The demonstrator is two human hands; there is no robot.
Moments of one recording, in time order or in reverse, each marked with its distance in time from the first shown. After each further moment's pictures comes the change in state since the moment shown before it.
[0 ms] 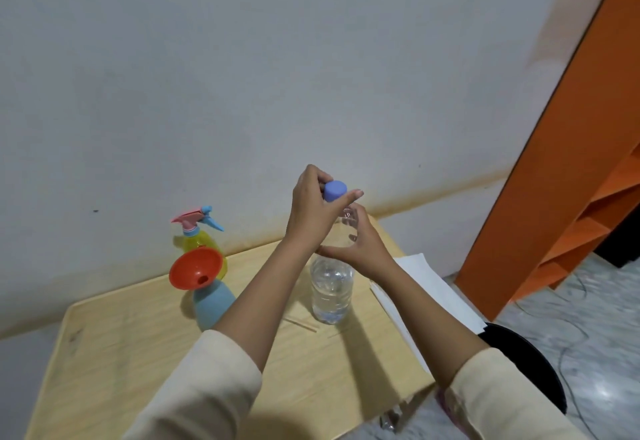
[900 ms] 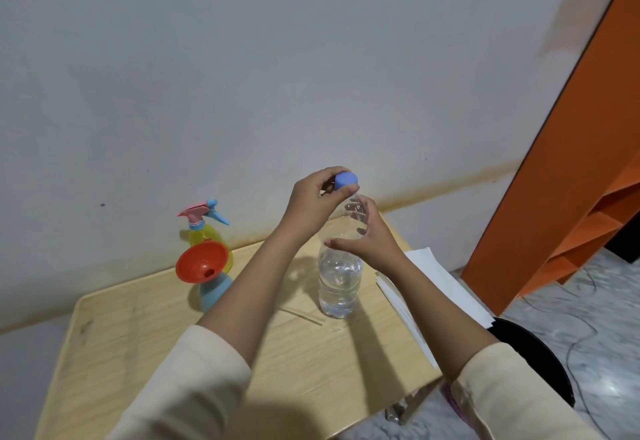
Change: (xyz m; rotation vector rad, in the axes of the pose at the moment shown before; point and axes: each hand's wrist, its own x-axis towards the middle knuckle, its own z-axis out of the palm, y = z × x) left_hand -0.004 0.004 -0.019 -0.116 -0.186 -0.039; right_hand 0.000 0.003 -0.004 0.048 -0.006 0.044
